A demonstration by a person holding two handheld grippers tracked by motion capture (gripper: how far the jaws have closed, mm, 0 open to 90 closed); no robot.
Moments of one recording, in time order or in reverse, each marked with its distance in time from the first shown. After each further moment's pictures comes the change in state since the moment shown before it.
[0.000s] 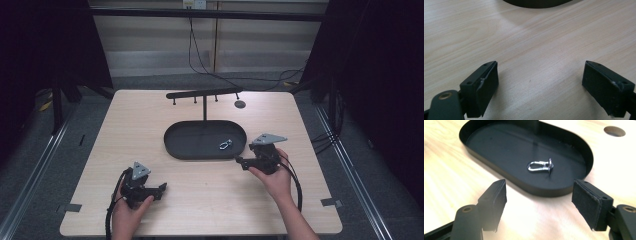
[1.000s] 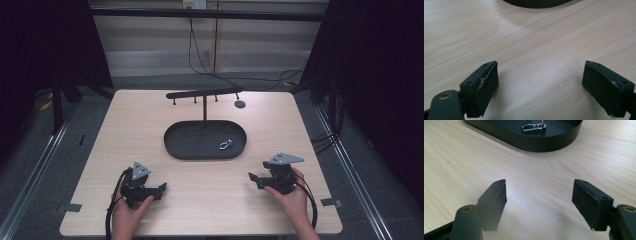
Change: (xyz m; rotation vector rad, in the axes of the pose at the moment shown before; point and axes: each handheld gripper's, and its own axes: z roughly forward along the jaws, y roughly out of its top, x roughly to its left) left arm 0.000 0.000 0.000 -0.003 -0.001 -0.006; right arm -0.009 -0.060 -0.028 0.022 -0.009 0.026
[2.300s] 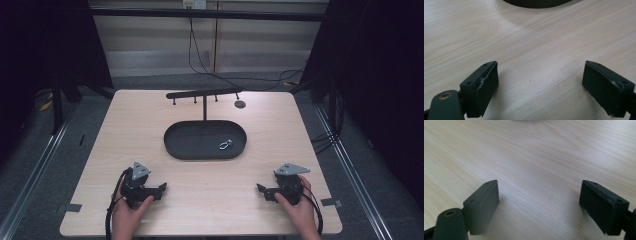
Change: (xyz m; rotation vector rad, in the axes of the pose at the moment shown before) left arm 0.000 0.000 0.000 0.000 0.001 0.000; right arm -0.009 -0.035 -0.009 0.072 -0.063 -0.010
